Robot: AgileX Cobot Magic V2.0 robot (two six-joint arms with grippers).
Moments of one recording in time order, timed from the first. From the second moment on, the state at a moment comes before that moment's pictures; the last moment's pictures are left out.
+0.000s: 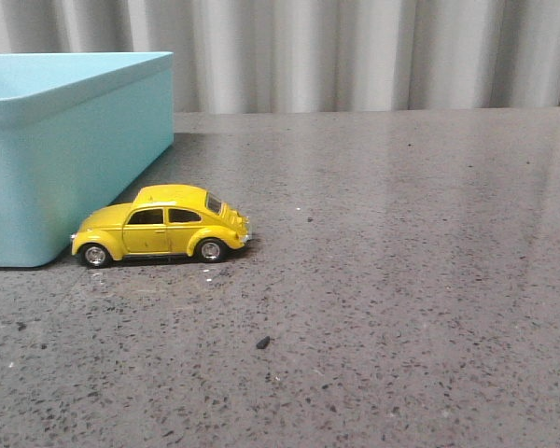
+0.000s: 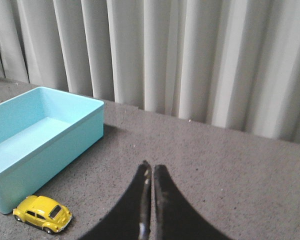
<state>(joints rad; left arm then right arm) -0.20 0.30 -0.31 -0.23 0.38 0.18 0.24 0.42 -0.97 0.15 0.70 -0.17</state>
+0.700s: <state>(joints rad) -0.39 0.77 -0.89 -0.23 0.66 0.48 0.24 0.16 -0.85 0.27 0.66 -0.54</state>
